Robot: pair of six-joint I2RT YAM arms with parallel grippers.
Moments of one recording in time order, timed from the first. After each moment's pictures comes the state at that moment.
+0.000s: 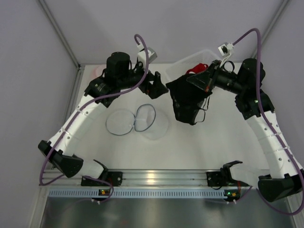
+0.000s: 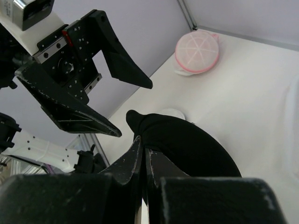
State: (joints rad) left arm -0.59 1.41 1.67 -0.59 0.44 -0.08; right arm 0.28 1.12 1.34 -0.27 -0.71 0.48
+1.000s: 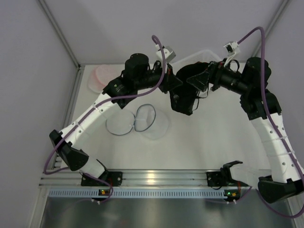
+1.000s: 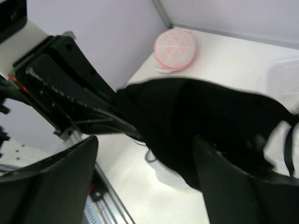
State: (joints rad) left arm -0.75 1.52 1.68 -0.34 0.44 -0.12; right arm 0.27 1.11 1.41 -0.42 -0.66 0.44
